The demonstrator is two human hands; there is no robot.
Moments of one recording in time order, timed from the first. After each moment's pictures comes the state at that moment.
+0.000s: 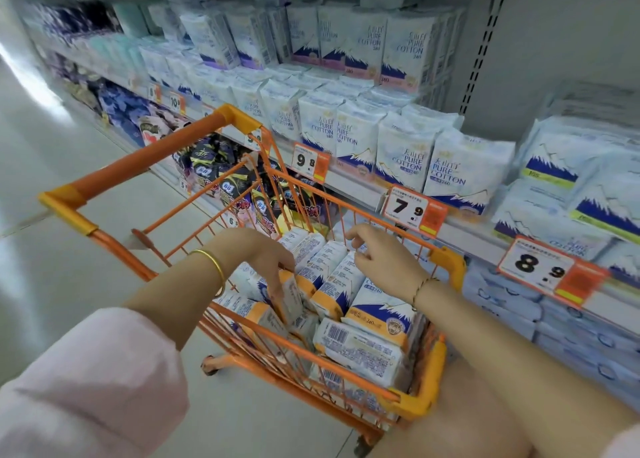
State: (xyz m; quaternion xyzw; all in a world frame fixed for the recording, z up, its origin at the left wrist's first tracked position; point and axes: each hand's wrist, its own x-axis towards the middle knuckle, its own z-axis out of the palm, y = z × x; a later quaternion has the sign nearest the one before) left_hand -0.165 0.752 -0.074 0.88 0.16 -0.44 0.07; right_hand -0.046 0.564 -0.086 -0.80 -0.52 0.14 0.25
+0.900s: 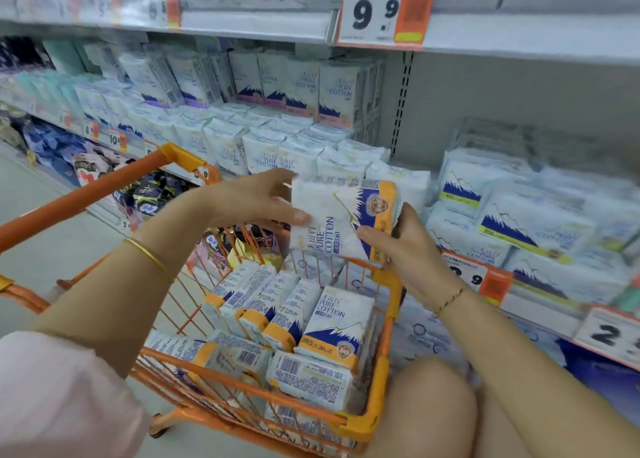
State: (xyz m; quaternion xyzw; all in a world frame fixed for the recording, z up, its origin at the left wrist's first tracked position) left_hand -0.128 0.713 0.040 0.87 0.14 -0.04 0.47; right_hand -0.016 0.499 -0.025 -0.68 -0.32 0.19 0.63
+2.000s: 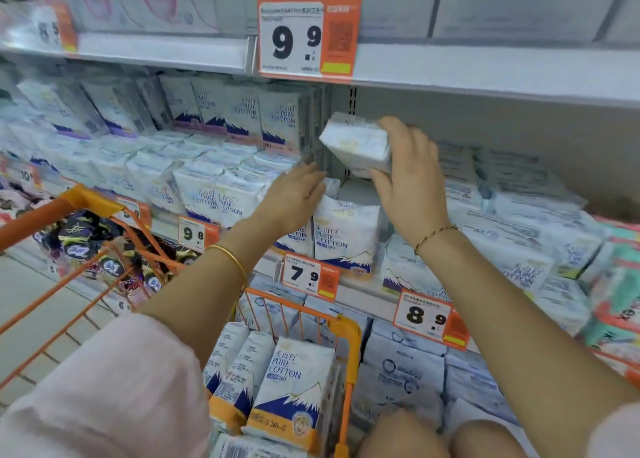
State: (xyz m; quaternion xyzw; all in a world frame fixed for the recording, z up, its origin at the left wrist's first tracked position) left_hand 0.049 0.687 0.010 0.96 0.07 0.19 0.17; right_hand 0.098 0.505 0.045 -0.81 -0.38 -0.33 0.32
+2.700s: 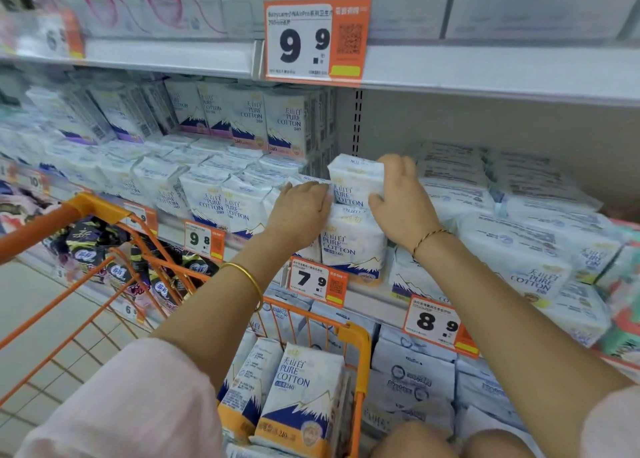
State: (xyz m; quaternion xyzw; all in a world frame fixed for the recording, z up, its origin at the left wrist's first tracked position) left_hand 0.048 0.676 0.001 0.97 0.13 0.19 0.11; right_hand 0.108 0.522 0.029 -0.88 -0.36 -0.16 0.28
